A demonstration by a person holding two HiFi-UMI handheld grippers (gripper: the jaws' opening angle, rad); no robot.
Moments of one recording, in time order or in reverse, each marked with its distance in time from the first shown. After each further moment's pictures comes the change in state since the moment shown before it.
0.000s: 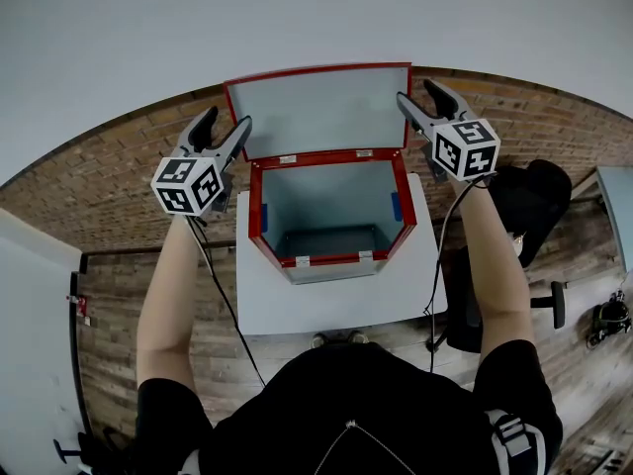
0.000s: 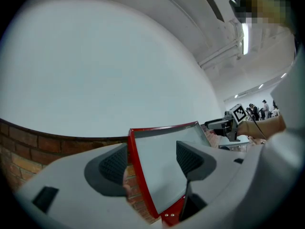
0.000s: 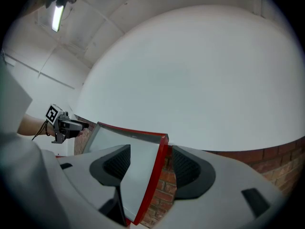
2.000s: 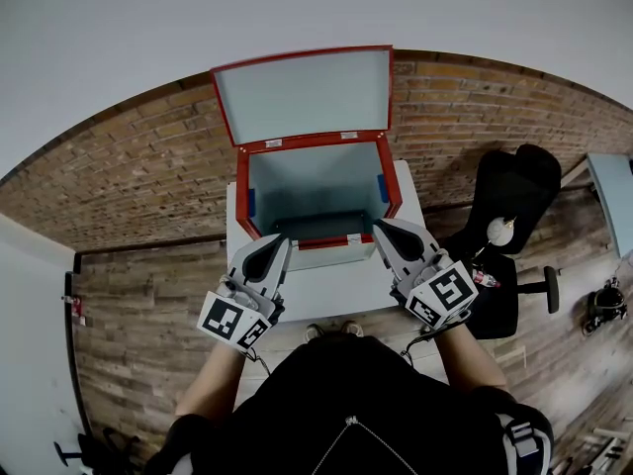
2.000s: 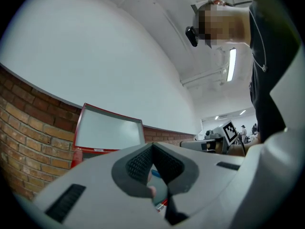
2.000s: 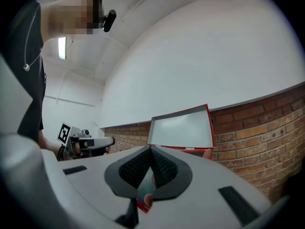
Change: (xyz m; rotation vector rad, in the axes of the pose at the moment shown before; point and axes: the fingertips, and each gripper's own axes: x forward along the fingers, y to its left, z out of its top) left arm -0.156 -0.229 -0.069 -0.175 -0.097 -0.248; right arm -0.190 0.209 -0.070 0.190 -0.031 0.236
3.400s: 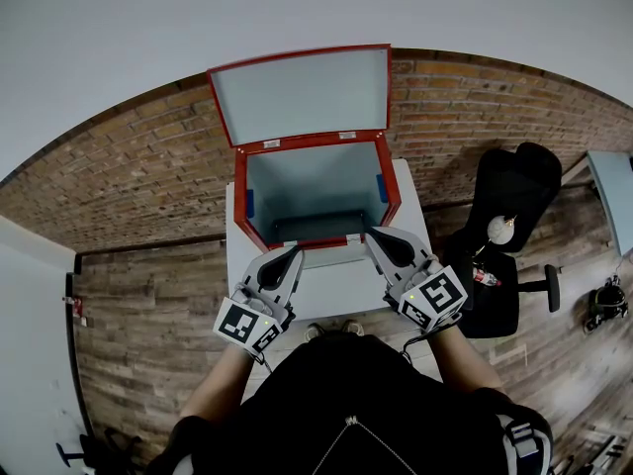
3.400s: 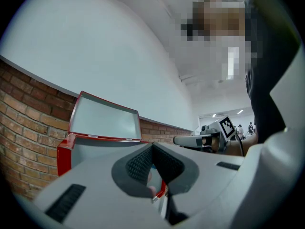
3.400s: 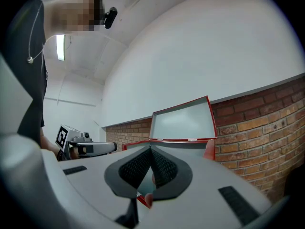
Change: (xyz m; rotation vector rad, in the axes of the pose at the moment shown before) left arm 0.005 -0.016 -0.041 -0.023 0.063 -0.026; right arm 0.004 0.006 -0.026 0.032 0.017 0.013
